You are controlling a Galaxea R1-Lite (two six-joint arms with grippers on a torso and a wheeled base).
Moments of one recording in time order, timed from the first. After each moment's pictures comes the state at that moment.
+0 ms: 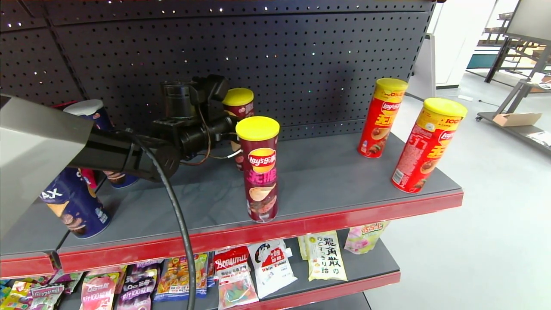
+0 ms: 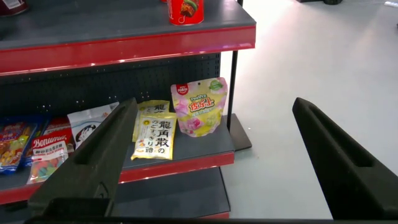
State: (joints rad) left arm -0.38 2.10 -1.36 -0.63 -0.15 0.04; right arm 0.00 0.00 0.00 0.01 -0.01 0.00
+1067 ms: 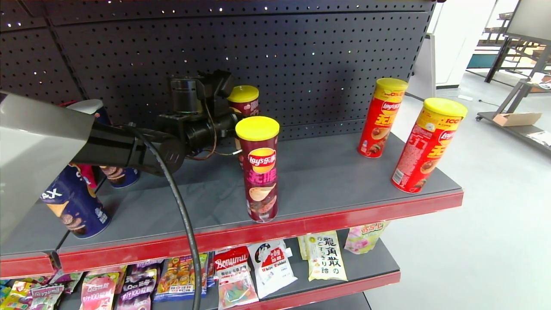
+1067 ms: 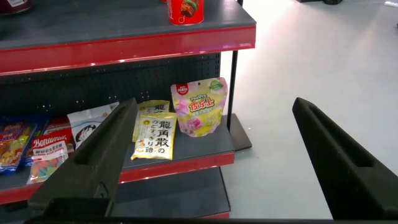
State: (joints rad) left arm -0.41 2.10 -1.43 -0.56 -0.13 0.04; right arm 0.00 0.00 0.00 0.01 -0.01 0.00
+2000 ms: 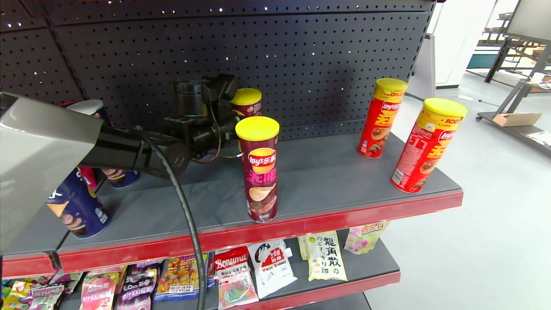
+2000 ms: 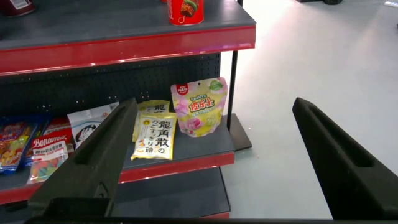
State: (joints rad) left arm -0.42 2.12 -1.42 -0.57 -0.10 0.03; right arm 0.00 0.00 0.00 0.01 -0.01 0.00
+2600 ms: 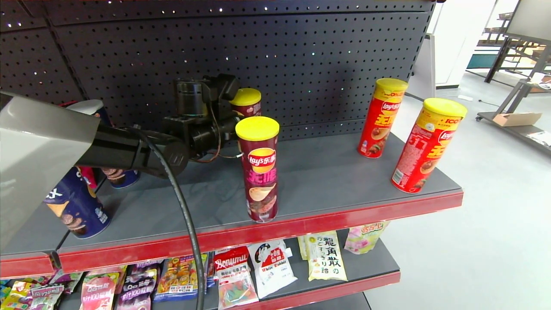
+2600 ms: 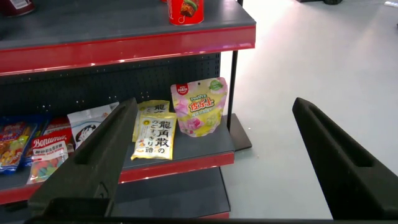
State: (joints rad) left arm -0.42 2.11 -1.42 -0.54 -0.09 0.04; right arm 0.00 0.00 0.00 0.01 -0.01 0.00
